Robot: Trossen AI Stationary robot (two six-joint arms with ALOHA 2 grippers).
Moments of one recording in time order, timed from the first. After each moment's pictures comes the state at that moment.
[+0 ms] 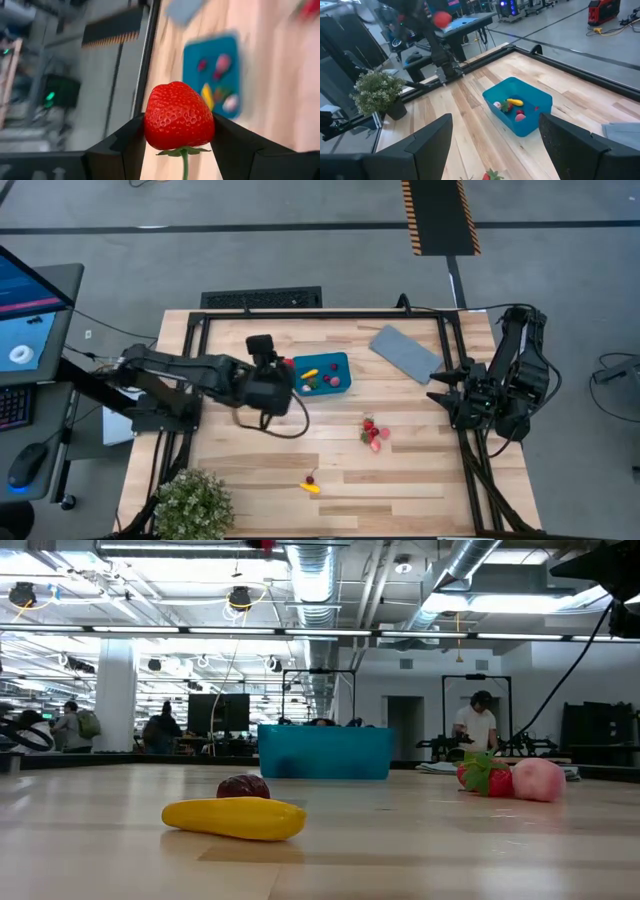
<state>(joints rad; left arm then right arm) -0.25 1.60 1.77 -1.34 -0.77 -0.13 1.16 0.60 0.75 -1.21 1.28 1.33</state>
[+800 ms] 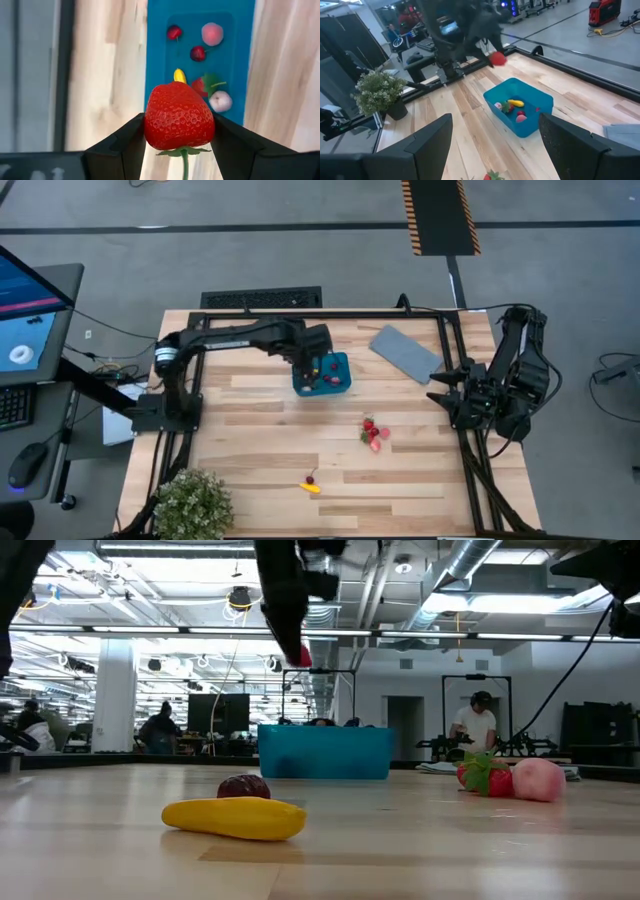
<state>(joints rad) 0.19 1.88 1.77 -1.16 -0.22 0.08 1.16 0.60 0.75 -1.19 1.29 1.30</state>
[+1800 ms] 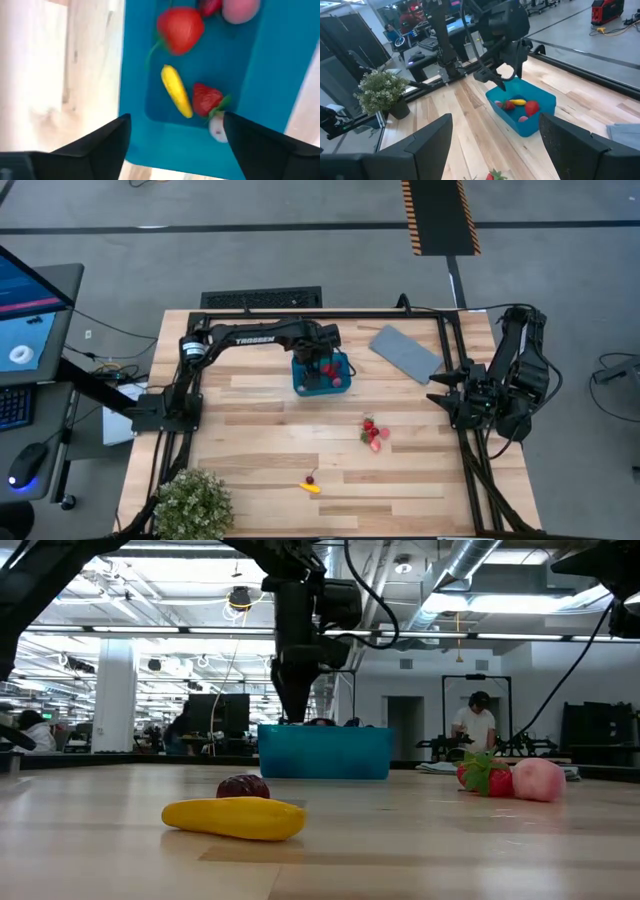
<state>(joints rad) 0.28 2.08 1.78 -1.13 -0.07 0.05 1.16 0.60 0.75 -1.17 1.28 1.28</state>
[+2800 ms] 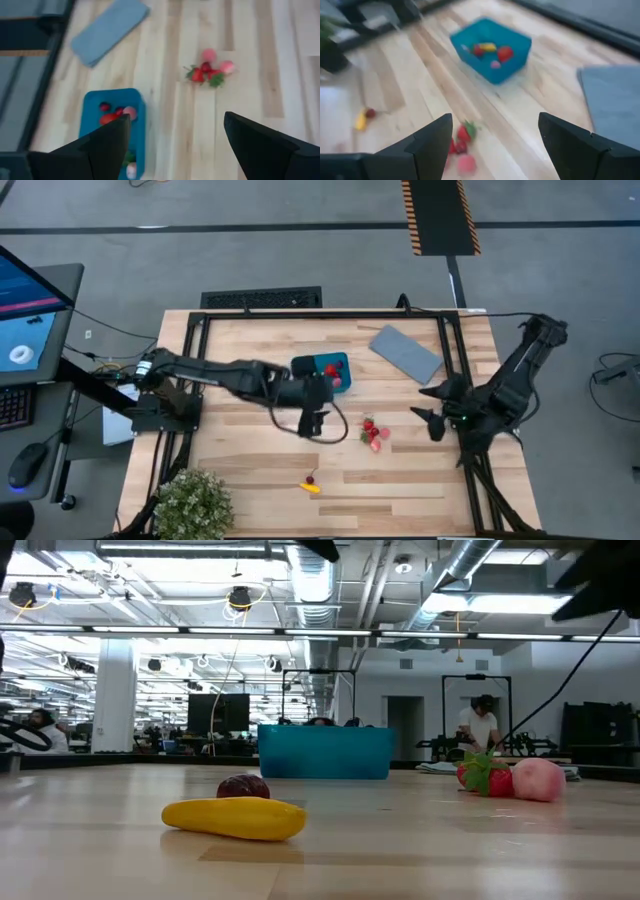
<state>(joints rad) -0.19 1.77 1.83 -0.96 -0.34 -0.14 0.90 0.85 0.75 -1.10 0.95 1.30</state>
